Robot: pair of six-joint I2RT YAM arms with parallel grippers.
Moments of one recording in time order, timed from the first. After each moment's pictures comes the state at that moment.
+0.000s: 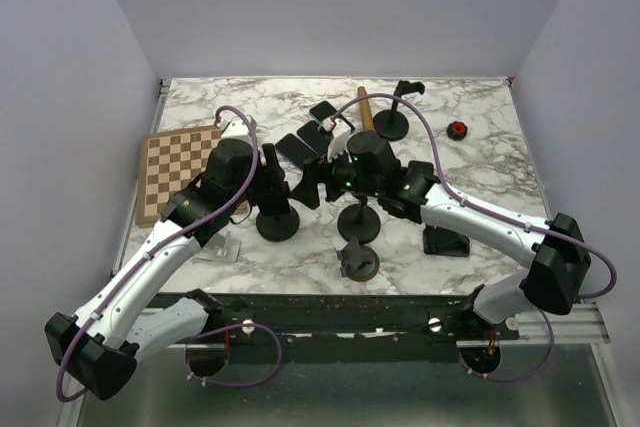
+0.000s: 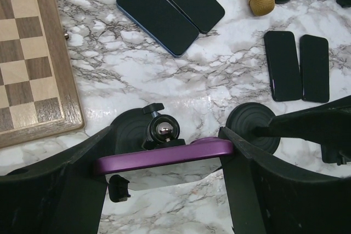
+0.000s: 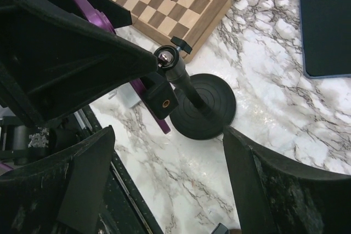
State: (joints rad) left arm -0.55 0.97 0.98 -0.55 -0.22 -0.49; right arm 0.91 1.47 1.18 -0.10 -0.16 0.35
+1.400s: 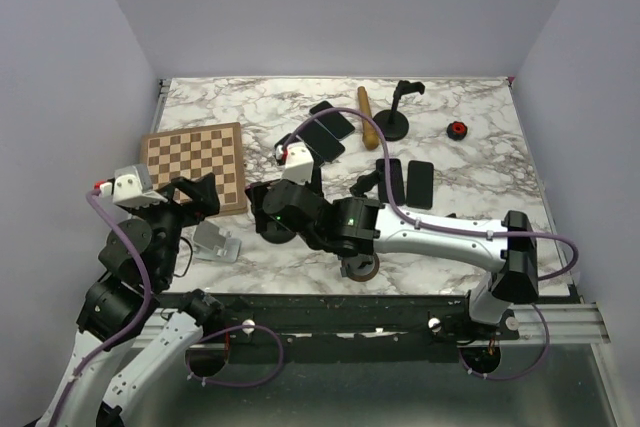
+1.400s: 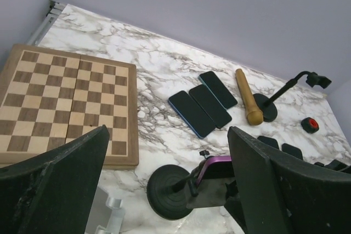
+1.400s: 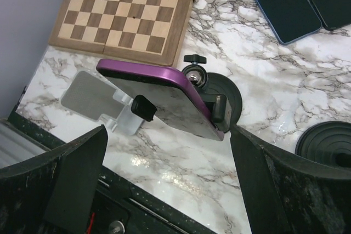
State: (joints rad) left arm -0.55 0.39 0.94 -0.59 -0.54 -0.42; right arm 1.32 1.68 1.55 -0.46 0.64 0.66
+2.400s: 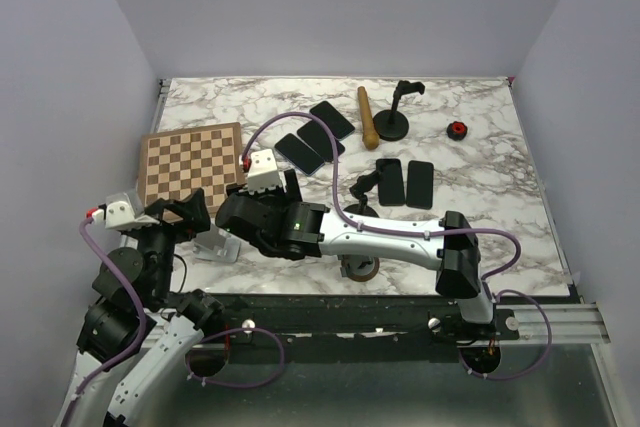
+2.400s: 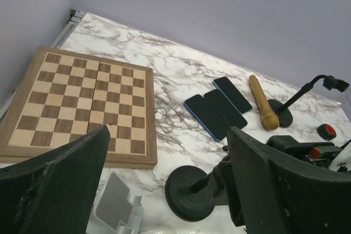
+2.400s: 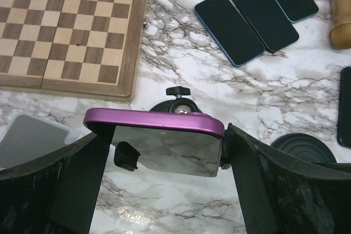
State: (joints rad) left arm -0.55 0.17 0.80 -0.60 -0.60 -0.36; right arm 1.37 2.02 1.91 -0.66 0.98 0.65
